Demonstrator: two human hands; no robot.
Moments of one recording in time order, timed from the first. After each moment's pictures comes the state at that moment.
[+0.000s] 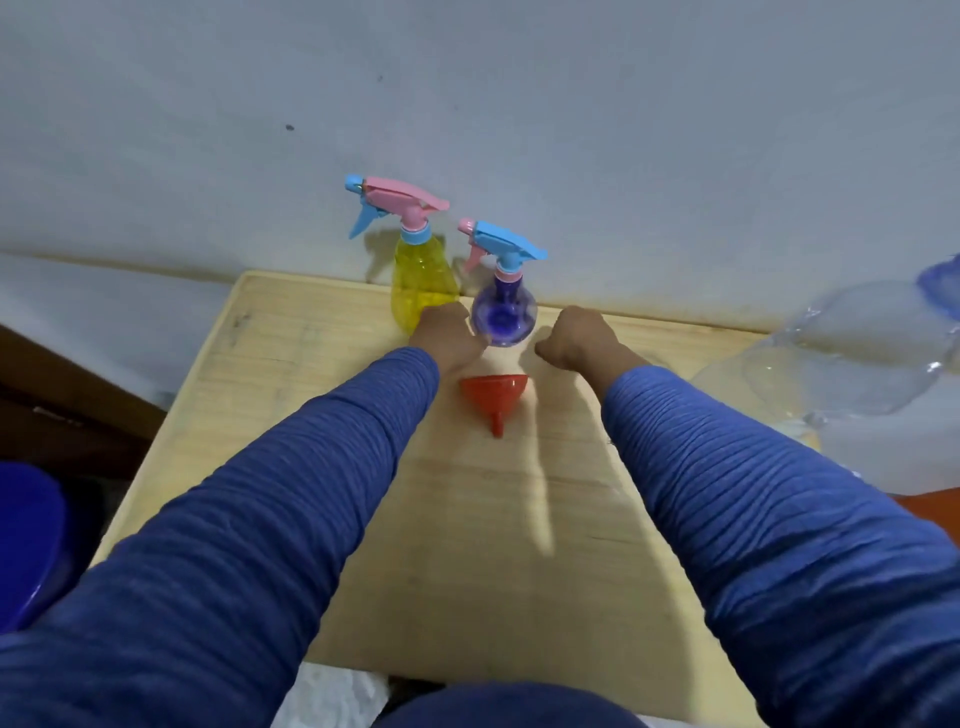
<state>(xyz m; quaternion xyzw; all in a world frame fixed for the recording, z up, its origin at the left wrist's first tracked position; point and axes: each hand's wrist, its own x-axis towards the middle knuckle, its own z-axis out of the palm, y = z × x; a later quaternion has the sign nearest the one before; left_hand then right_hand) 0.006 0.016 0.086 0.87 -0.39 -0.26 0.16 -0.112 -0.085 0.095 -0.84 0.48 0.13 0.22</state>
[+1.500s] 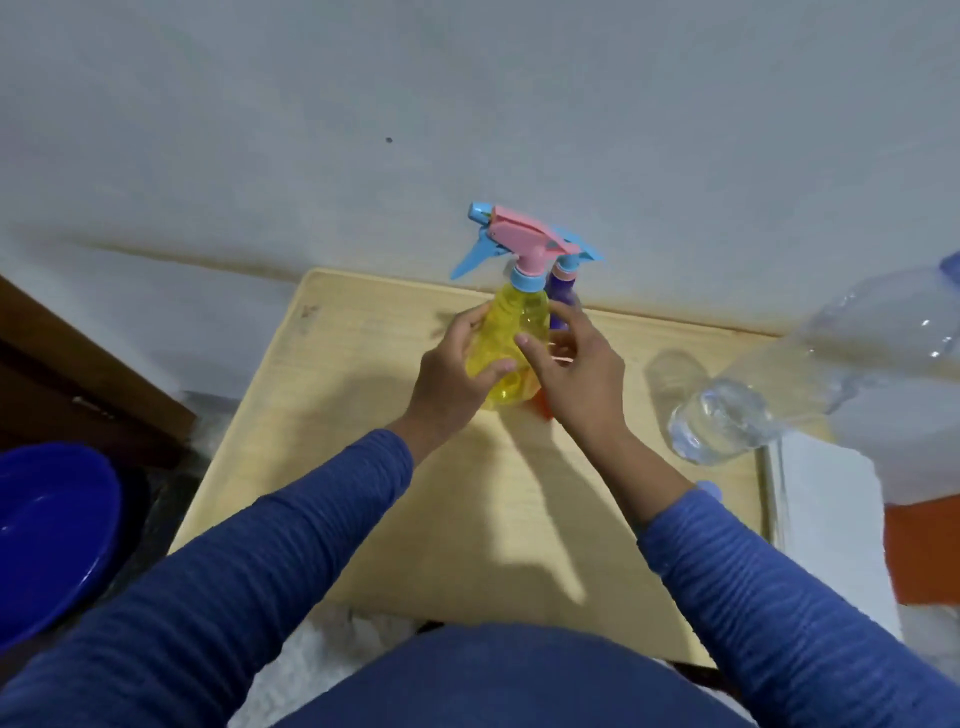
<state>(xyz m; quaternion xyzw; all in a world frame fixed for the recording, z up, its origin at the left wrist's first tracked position) -0.001 0.141 0.093 0.73 -0.38 -0.22 0.53 -0.116 0.059 0.128 -0.77 0.41 -0.28 0.40</state>
